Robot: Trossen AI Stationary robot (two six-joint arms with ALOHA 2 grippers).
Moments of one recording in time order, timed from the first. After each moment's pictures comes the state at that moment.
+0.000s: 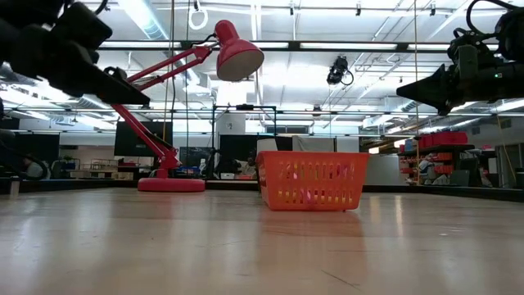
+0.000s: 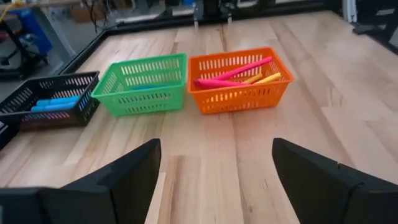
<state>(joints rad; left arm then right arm) -0.18 0.51 0.20 -0.03 -0.27 0.03 -0.46 0.01 0.02 0.02 -0.06 0.04</state>
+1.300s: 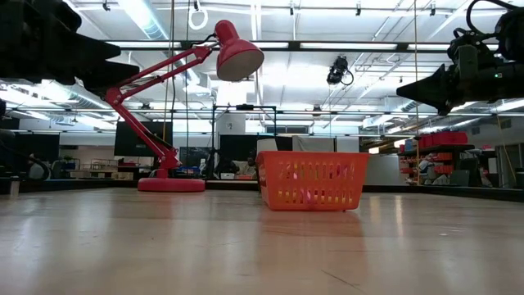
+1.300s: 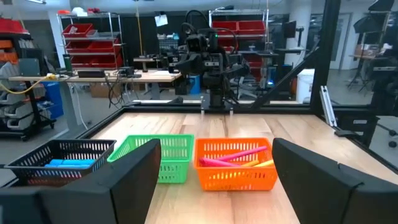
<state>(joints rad) -0.18 0.00 0.01 0.05 -0.28 0.01 -0.46 0.01 0.02 0.02 -0.06 0.04</state>
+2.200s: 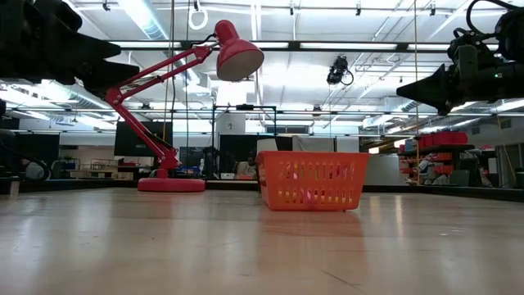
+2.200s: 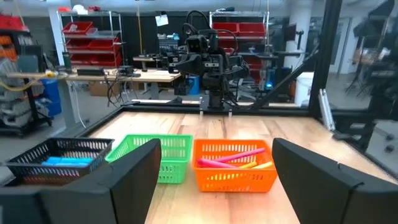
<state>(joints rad) -0.18 0.01 0.01 0.07 -0.29 0.00 -0.46 0.01 0.02 0.02 -0.06 0.04</state>
